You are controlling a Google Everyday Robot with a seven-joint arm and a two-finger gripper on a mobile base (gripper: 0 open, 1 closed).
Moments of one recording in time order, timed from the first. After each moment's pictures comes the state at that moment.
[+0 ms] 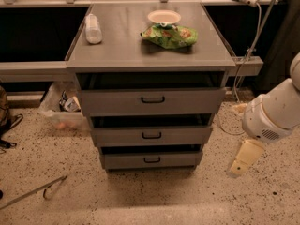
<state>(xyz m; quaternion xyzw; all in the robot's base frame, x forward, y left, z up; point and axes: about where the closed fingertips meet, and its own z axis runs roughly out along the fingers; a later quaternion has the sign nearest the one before) 0.434 -0.216 0.793 -0.58 0.79 0.06 0.17</state>
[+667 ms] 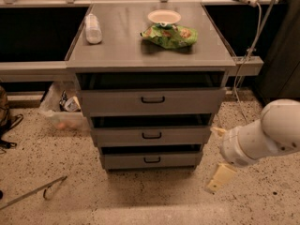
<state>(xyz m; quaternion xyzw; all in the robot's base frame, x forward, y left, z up) 0.441 -0.189 0.692 -0.59 0.77 0.09 0.23</state>
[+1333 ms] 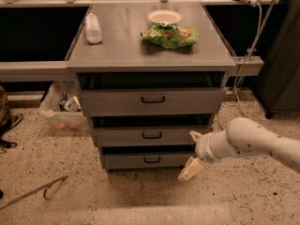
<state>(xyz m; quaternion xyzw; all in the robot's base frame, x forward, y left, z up) 0.528 -0.150 0.565 -0.55 0.77 0.15 0.29</state>
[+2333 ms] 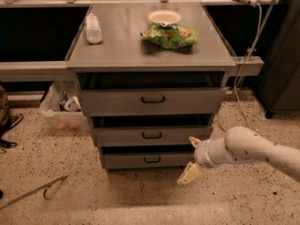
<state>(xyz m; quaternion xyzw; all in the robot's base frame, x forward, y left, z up) 0.528 -0.147 0.531 -0.54 0.77 0.16 0.29</state>
